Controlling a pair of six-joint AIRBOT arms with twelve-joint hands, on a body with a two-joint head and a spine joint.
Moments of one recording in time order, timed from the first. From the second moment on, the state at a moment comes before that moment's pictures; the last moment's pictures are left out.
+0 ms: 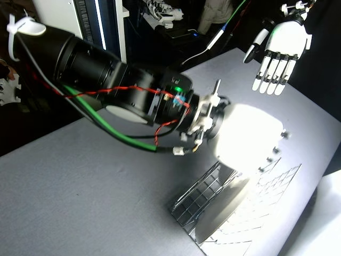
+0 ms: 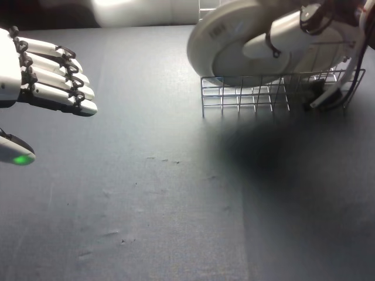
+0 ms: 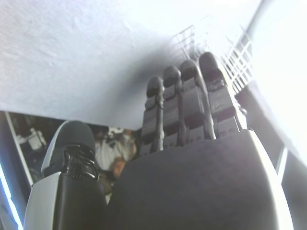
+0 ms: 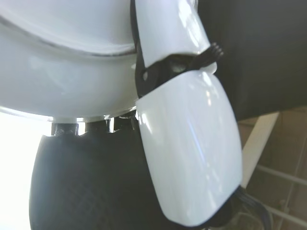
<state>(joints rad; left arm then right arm) 0.22 -0.80 1.41 1.79 -0.93 -0.31 -0.27 -1.18 1.28 0.42 0.37 -0.56</state>
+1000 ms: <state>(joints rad) 0.25 -0.80 1.40 1.76 -0.93 -0.31 -0.31 -1.19 1.29 0.31 0.39 -0.55</state>
